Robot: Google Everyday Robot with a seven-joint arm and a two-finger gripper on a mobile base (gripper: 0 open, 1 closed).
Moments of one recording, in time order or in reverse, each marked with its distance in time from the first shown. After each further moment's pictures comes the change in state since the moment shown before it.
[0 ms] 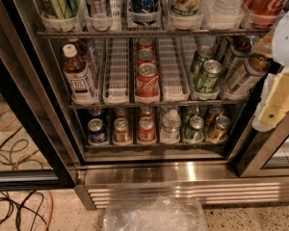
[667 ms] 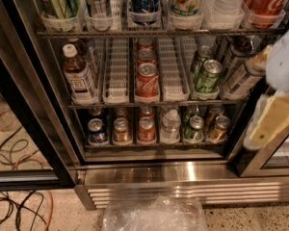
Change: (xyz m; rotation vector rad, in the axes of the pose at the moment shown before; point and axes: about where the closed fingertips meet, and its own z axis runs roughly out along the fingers) arm -0.004 0.021 0.020 0.020 -0.049 -0.002
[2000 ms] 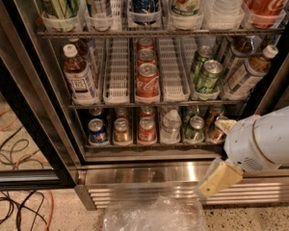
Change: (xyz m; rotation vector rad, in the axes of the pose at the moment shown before) arm -0.004 0.081 0.129 -0.046 -0.228 0.206
